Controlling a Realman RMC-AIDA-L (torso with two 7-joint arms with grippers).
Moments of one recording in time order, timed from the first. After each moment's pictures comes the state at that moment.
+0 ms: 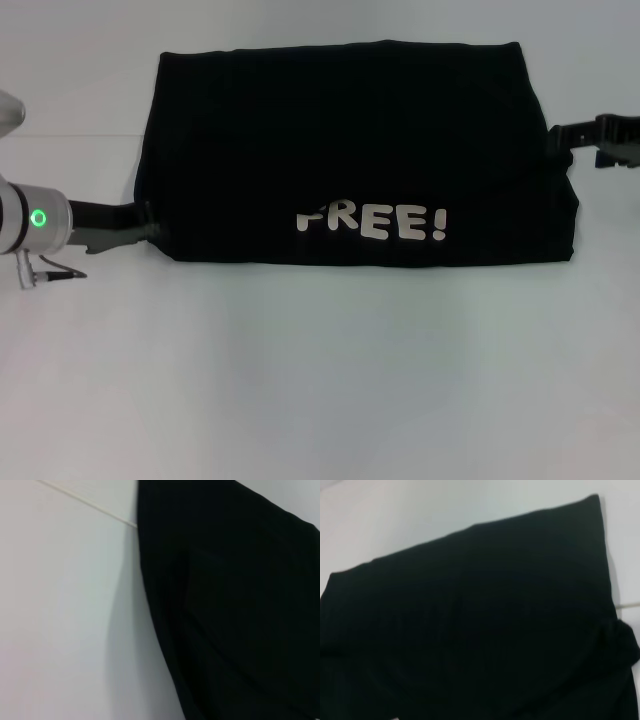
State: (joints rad) left arm -0.77 -2.00 0.67 0.51 2.44 0.94 -2.56; right arm 0.85 1.91 -0.69 -0.70 -2.53 -1.12 2.61
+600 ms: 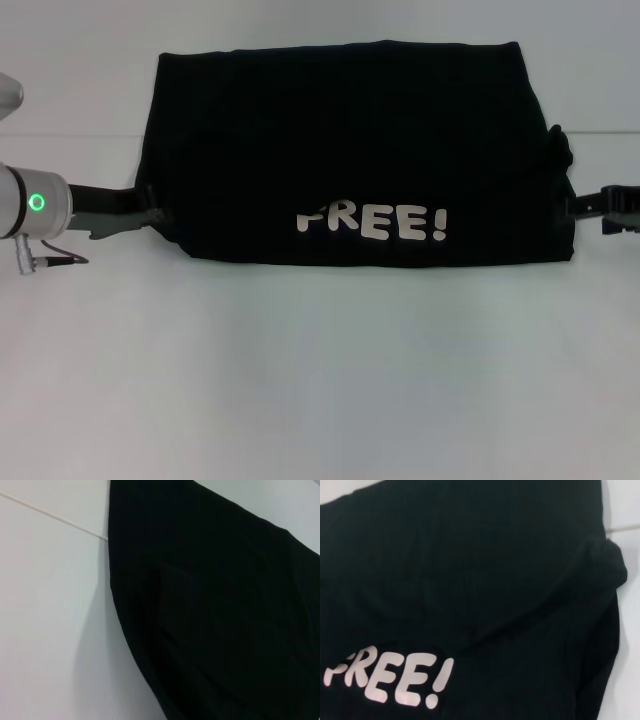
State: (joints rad) left arm -0.78 -1.99 0.66 0.55 2.43 0.99 -2.55; right arm 0.79 1.90 -0.74 -0.63 -2.53 -1.16 2.55
